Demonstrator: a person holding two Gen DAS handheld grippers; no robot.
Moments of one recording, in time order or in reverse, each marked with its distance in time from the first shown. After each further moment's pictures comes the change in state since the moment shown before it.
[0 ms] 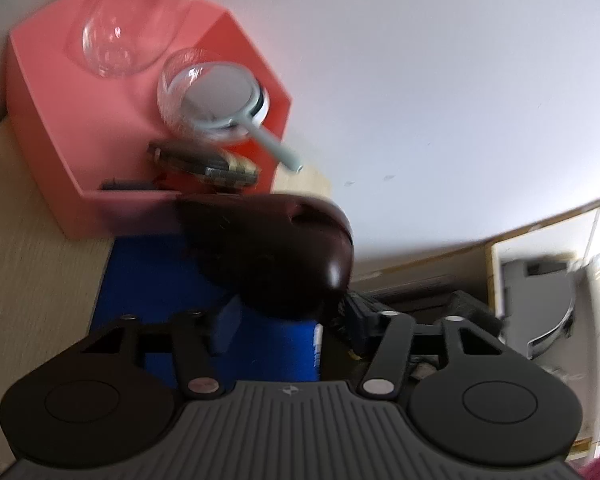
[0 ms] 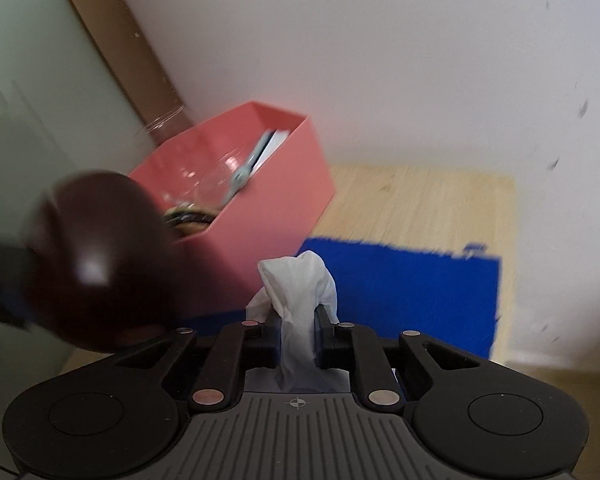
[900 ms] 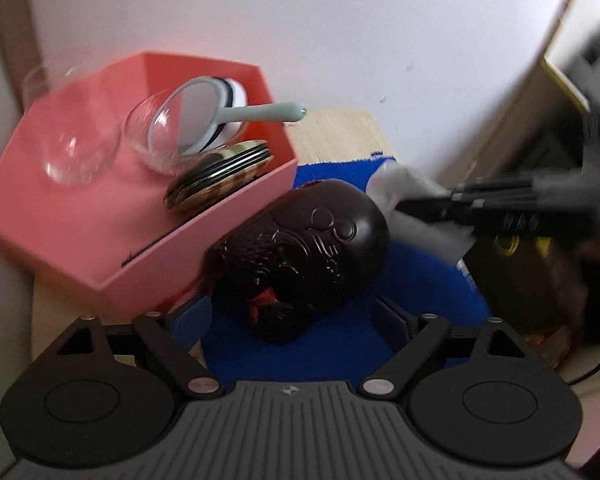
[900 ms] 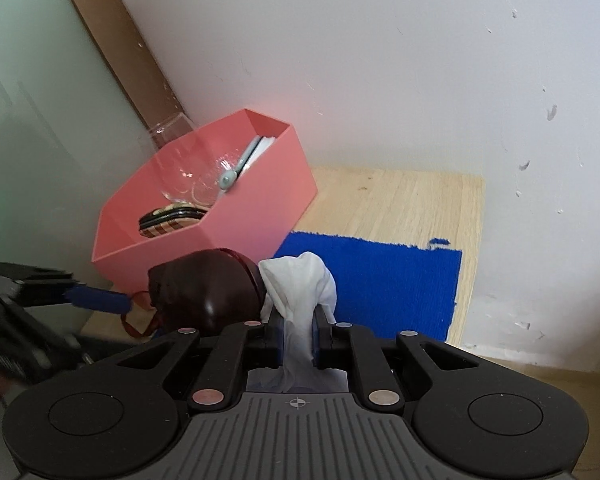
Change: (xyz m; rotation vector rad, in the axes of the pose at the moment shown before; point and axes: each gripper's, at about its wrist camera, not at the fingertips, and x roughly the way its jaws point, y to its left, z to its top) left arm 0.043 -0.014 -0.023 0.686 -0.002 0.362; right arm -0.024 -0.011 -0.004 -0.036 -0.010 -0.014
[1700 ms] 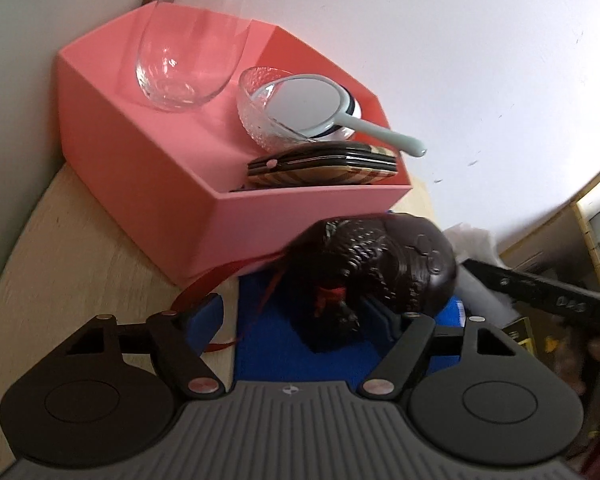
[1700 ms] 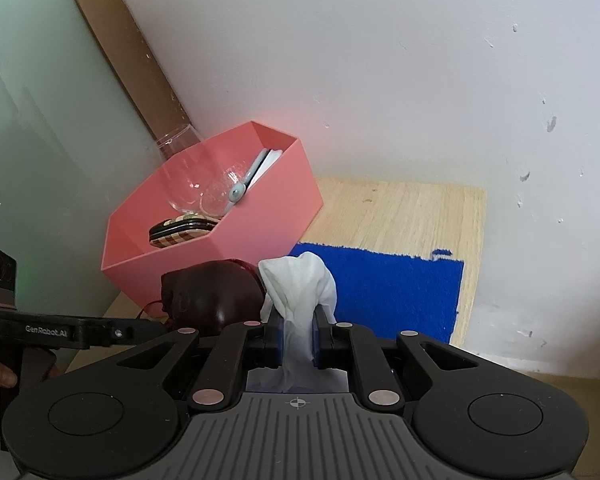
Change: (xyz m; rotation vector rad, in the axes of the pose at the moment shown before) left arm 0.015 0.068 -0.040 -0.456 -0.139 -0.054; right arm -0.006 0.003 0.000 0.005 -0.031 0.005
